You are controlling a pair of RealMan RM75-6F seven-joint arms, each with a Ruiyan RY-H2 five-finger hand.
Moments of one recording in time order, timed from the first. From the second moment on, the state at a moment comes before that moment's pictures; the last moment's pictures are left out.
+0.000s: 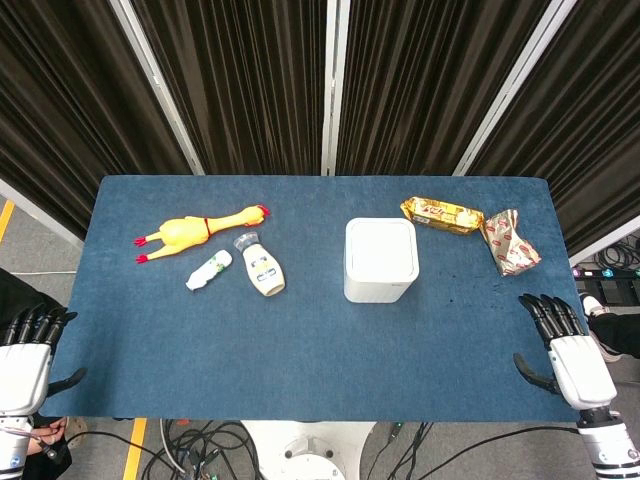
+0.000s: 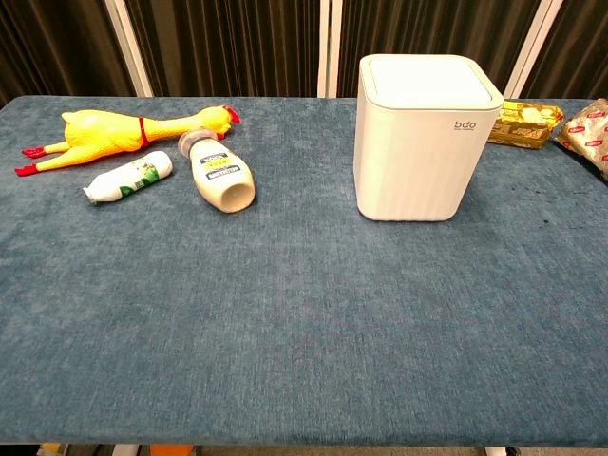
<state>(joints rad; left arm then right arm) -0.01 -1.21 -0.01 -1.57 1.53 1.58 0.16 0.10 -1.08 0.00 -1.63 -1.65 1.50 0.16</state>
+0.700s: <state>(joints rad) -0.03 -1.20 -0.02 -1.59 1.52 1.55 0.17 0.31 -1.04 0.07 -1.69 -1.69 1.29 0.18</state>
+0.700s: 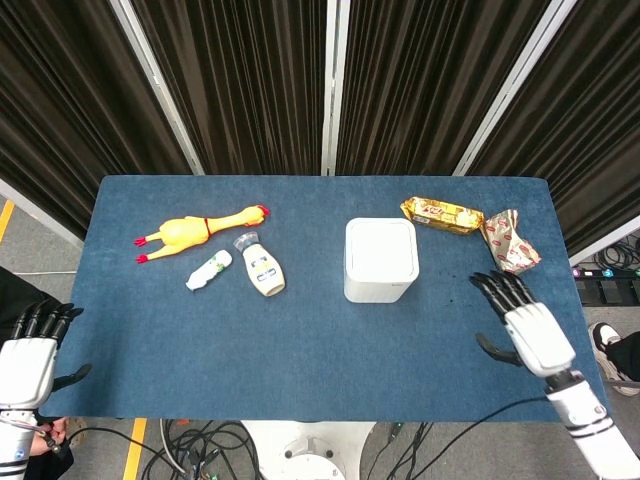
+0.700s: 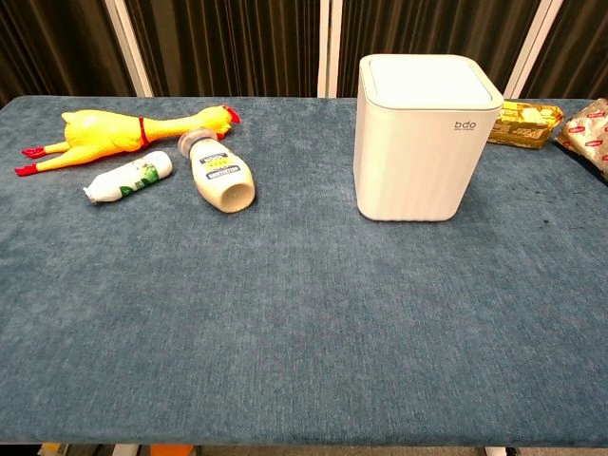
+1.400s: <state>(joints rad) -0.04 -1.23 -0.02 -1.51 1.50 1.52 0.07 0.67 -1.22 0.18 -1.67 -1.39 0.82 -0.06</state>
